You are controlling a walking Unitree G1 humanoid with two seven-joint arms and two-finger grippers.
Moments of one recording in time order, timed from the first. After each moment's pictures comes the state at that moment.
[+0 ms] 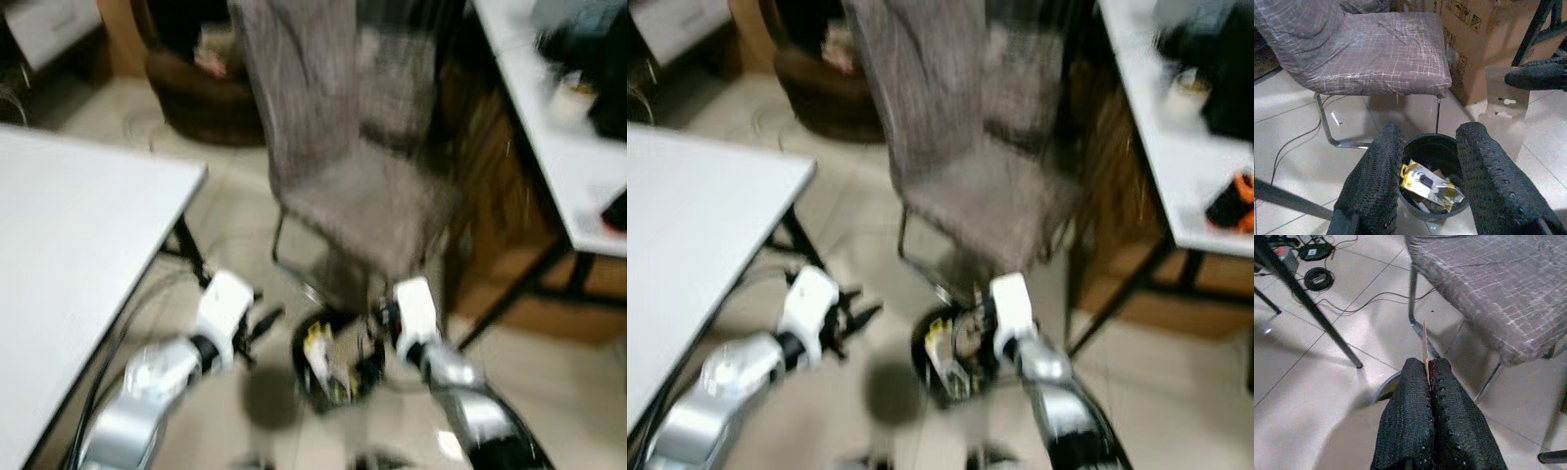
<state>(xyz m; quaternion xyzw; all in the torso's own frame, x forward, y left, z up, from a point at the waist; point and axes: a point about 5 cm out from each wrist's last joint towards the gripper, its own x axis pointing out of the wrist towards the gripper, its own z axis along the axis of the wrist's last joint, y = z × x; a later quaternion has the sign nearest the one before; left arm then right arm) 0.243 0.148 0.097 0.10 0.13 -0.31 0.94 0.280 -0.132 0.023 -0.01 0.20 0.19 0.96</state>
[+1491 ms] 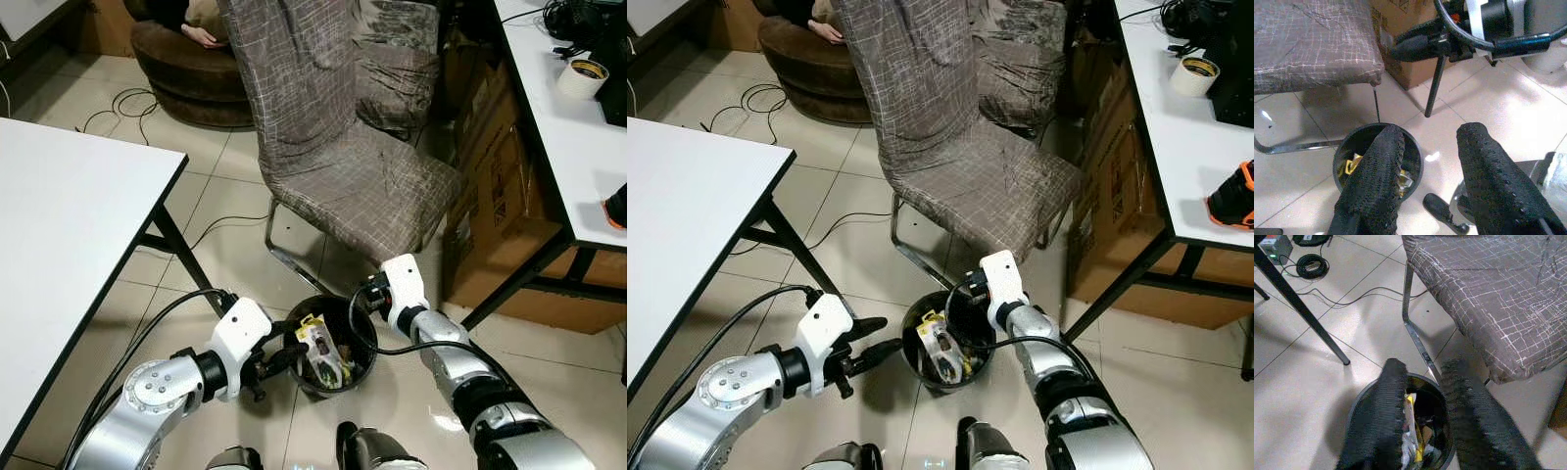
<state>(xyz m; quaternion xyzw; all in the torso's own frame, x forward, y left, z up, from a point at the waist) 0.219 0.136 0.101 0.11 0.15 -0.42 0.89 0.321 -0.125 0.034 -0.06 0.18 0.20 0.96</state>
